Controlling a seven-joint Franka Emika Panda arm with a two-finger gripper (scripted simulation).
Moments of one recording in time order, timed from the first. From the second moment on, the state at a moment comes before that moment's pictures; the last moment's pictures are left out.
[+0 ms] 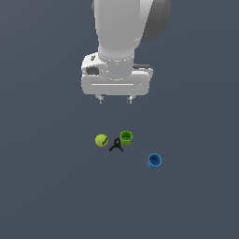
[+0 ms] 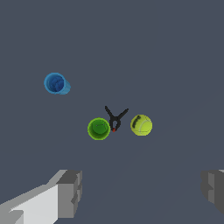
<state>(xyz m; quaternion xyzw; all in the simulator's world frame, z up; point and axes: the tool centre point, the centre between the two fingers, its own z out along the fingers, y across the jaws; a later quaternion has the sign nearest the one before) -0.011 -0.013 0.318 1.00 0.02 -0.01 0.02</state>
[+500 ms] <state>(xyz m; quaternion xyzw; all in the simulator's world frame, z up) -0.008 -0.036 0.321 1.00 0.00 -0.01 0.02</state>
